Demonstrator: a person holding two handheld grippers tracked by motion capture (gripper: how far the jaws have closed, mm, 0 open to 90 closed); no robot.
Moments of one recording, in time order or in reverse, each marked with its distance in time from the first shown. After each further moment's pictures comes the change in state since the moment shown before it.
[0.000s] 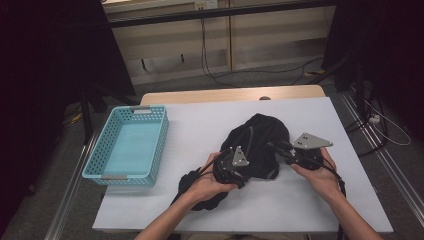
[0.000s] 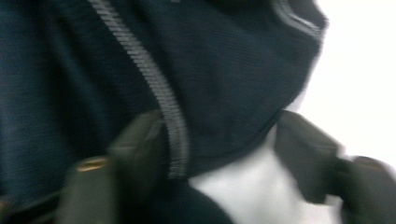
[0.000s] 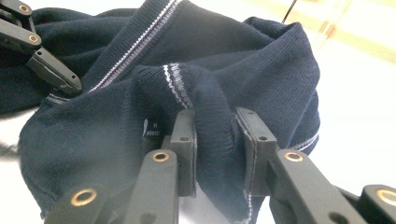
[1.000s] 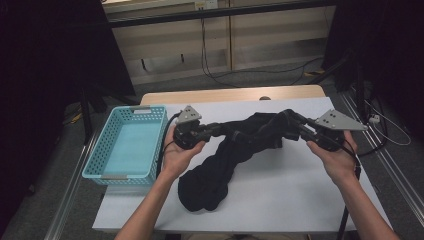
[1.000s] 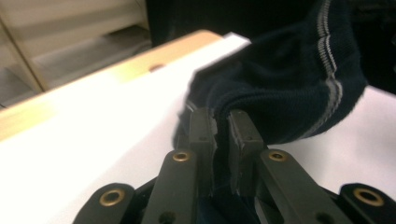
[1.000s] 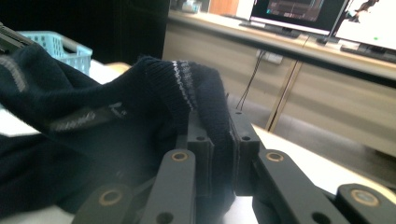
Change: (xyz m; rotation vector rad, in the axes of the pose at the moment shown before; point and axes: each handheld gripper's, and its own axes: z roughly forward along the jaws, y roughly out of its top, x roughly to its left) left arm 0.085 0.015 -0.122 -0.380 0.073 -0.346; right arm -0.030 0.064 -0.051 -0.275 -0.102 0.019
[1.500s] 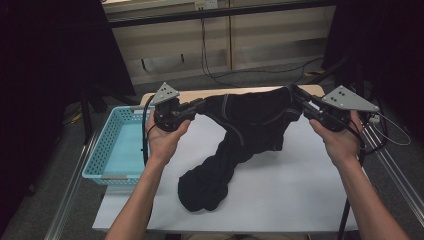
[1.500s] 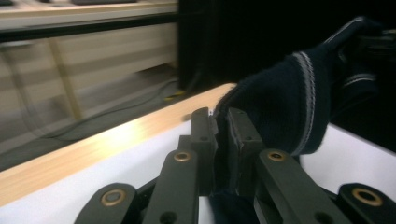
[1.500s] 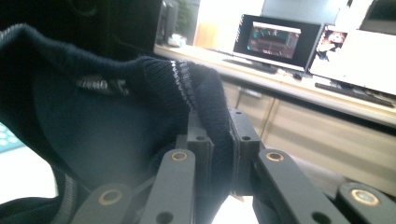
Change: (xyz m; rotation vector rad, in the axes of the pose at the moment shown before) left arm 0.019 0.035 -0.027 -0.095 0.113 -0.037; right arm -0.015 0.044 0.011 -0.096 -0.059 -0.013
